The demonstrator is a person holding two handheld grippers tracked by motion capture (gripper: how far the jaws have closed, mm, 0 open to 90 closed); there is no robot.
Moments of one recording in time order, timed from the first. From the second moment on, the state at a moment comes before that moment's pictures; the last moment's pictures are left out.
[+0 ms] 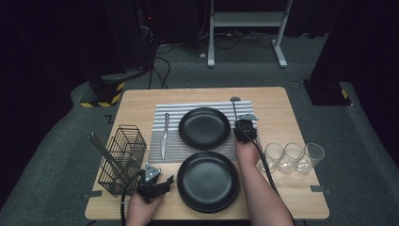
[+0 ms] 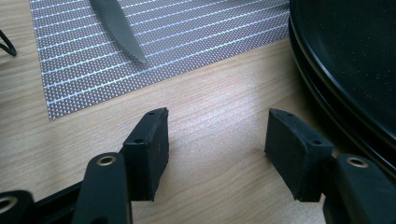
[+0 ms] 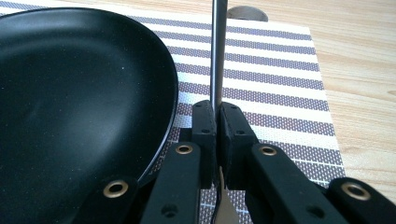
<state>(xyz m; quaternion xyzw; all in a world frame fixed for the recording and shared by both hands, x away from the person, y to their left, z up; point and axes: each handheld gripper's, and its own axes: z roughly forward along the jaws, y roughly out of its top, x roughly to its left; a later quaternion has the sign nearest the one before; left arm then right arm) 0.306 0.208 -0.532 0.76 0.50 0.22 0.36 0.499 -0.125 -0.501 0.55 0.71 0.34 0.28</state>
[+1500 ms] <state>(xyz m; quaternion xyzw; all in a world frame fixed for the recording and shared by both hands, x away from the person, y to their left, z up) 0.307 0.210 -0.532 0.75 0.50 0.21 0.37 0.504 -0.133 -0.508 0.59 0.70 0.32 0.23</state>
